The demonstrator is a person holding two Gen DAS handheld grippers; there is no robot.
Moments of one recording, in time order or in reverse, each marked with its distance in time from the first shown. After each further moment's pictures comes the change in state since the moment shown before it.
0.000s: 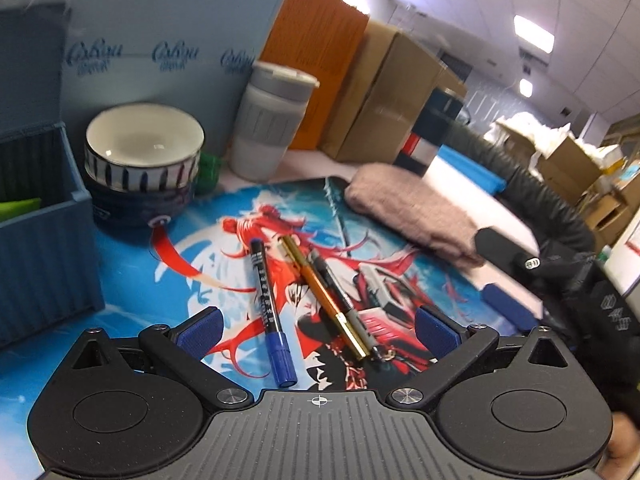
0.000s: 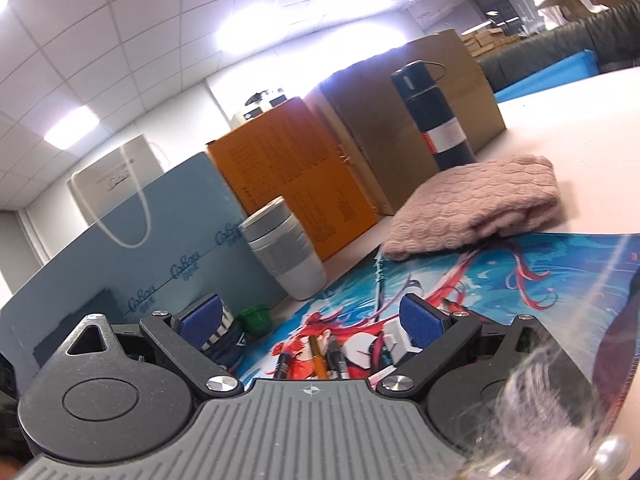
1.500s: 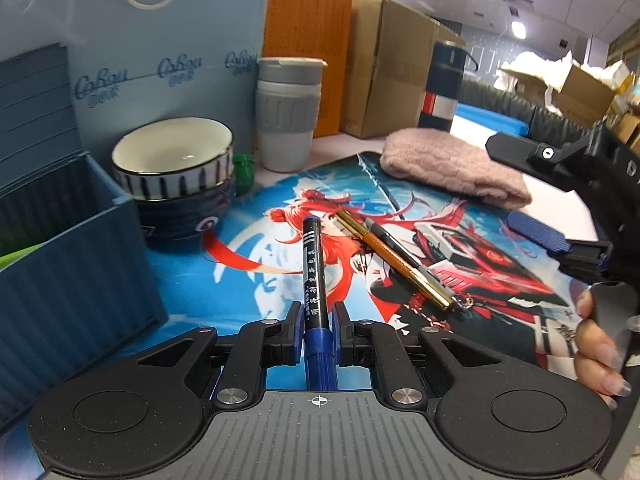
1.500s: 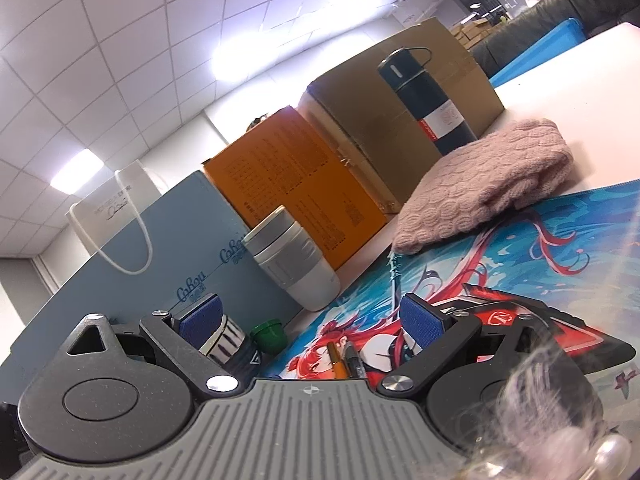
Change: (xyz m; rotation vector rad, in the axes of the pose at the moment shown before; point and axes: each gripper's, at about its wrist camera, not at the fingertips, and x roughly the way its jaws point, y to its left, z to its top) left arm -0.010 0.018 -0.021 0.233 -0.002 0.124; right arm 0.021 -0.005 -0.022 0.096 -0.053 0.064
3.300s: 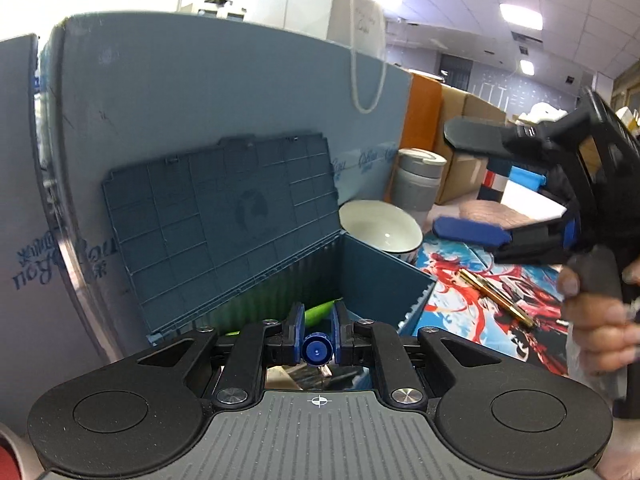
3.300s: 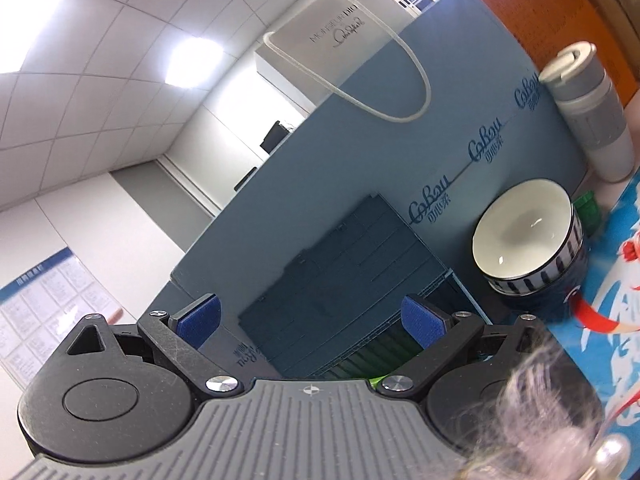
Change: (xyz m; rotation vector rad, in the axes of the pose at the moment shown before) left arm -0.120 0.186 0.029 -0.028 -0.101 0.028; right arm 0.106 0.214 -0.044 0.054 0.443 0.412
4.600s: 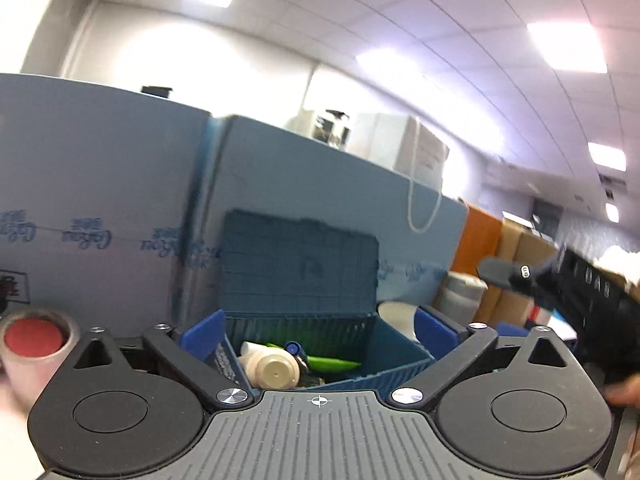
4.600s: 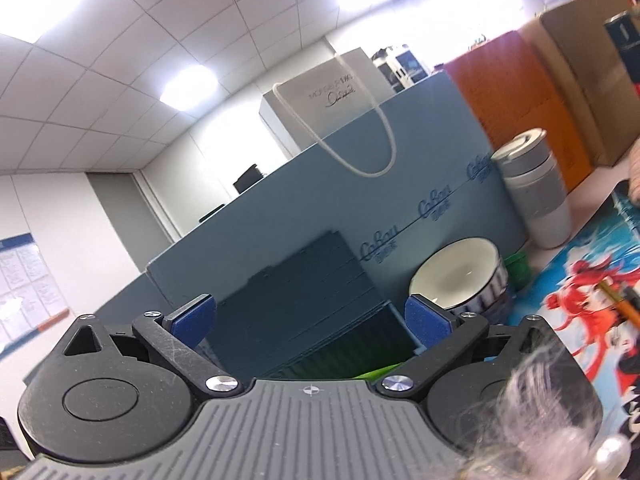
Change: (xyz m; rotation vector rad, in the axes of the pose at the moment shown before) left arm -0.094 -0.053 -0.063 -0.263 -0.427 0.272; right arm -0.063 0.015 -0.035 -0.222 -0.194 -0.144
